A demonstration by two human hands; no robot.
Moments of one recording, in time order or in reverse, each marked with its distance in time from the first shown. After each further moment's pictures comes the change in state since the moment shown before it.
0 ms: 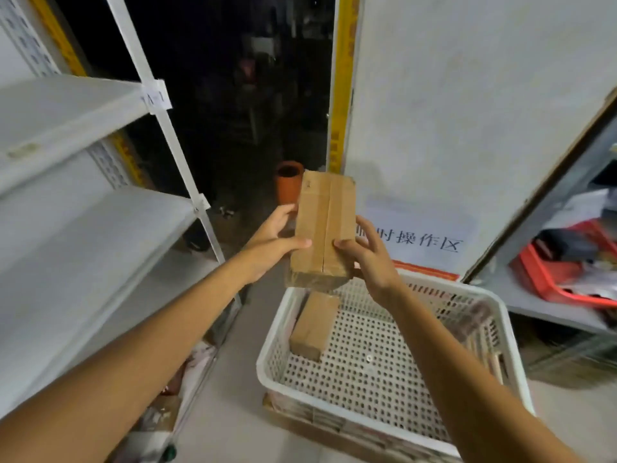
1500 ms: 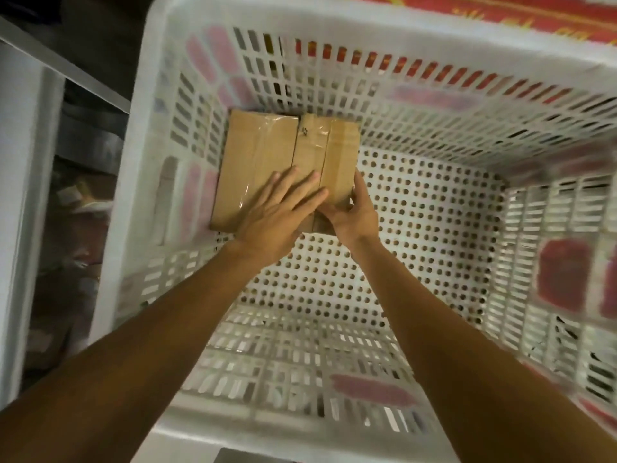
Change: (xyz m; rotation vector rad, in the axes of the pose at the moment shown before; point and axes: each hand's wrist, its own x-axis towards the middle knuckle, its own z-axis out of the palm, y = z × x) left_hand 0.119 -0.444 0.139 1.301 -0.576 0.152; right_hand 0.114 0.440 -0.096 -0.246 0.309 0.638
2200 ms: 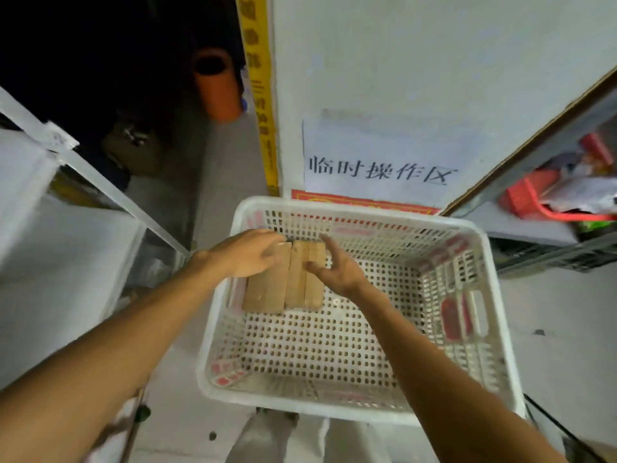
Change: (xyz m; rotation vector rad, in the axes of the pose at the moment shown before) left_hand -0.085 -0.008 -0.273 -0.339 -0.084 -0.121; right_hand -0.181 -0.187 -0.070 -0.425 -0.144 -0.283
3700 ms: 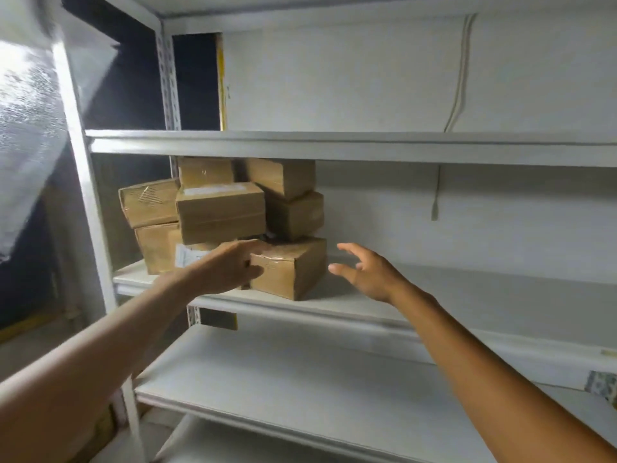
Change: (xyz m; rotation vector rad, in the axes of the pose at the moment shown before) left_hand -0.900 0.090 -0.004 0.113 1.312 -1.390; right_hand -0.490 -0.530 0.365 -0.307 -0.957 -1.572
